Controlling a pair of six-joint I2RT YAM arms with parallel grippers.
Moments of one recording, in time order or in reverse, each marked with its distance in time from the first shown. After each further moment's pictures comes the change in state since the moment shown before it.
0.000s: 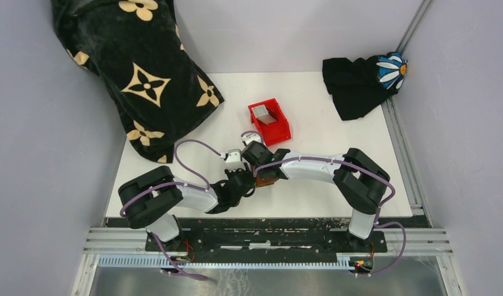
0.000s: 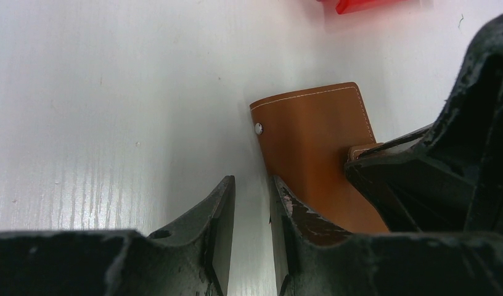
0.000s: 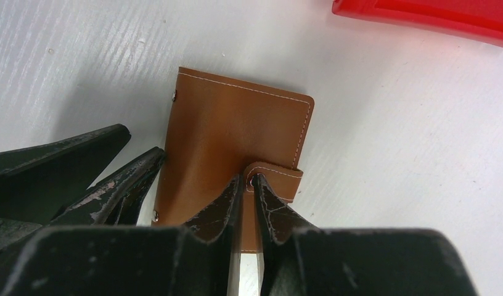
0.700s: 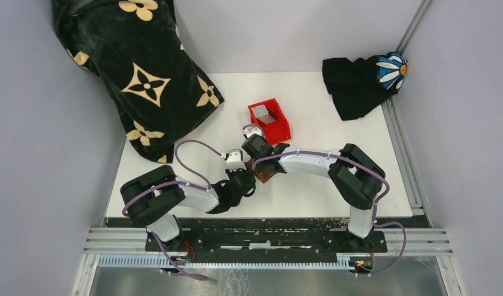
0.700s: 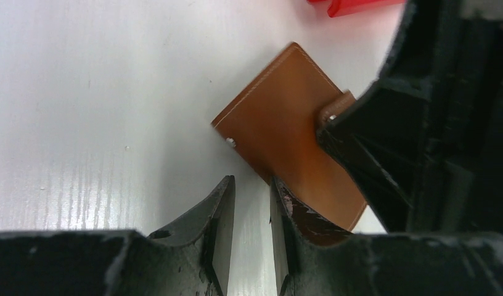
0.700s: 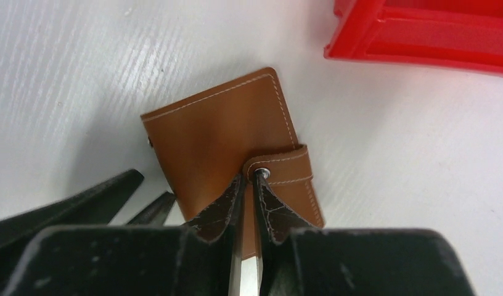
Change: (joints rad) left arm 0.000 0.018 0.000 0.034 -0.001 0.000; right arm -0.053 0.043 0.037 0.035 -0.044 0.013
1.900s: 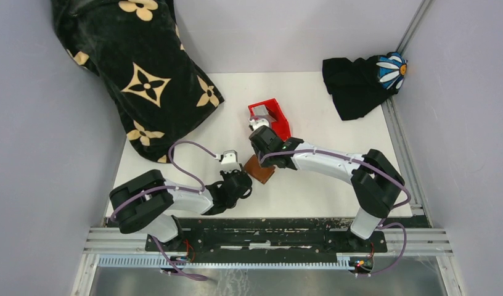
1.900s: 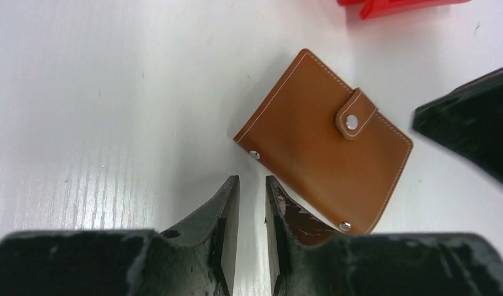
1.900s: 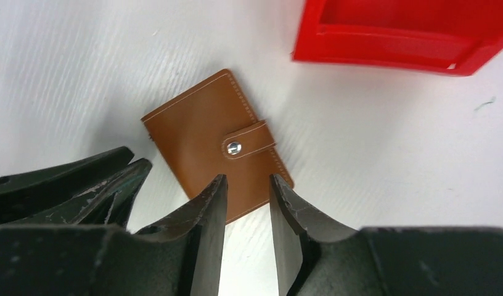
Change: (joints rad) left arm -0.001 -0.110 -0.031 -0.114 -0.049 -0.020; right arm -0.035 -0.136 0.005 -0.062 -0.055 0.012
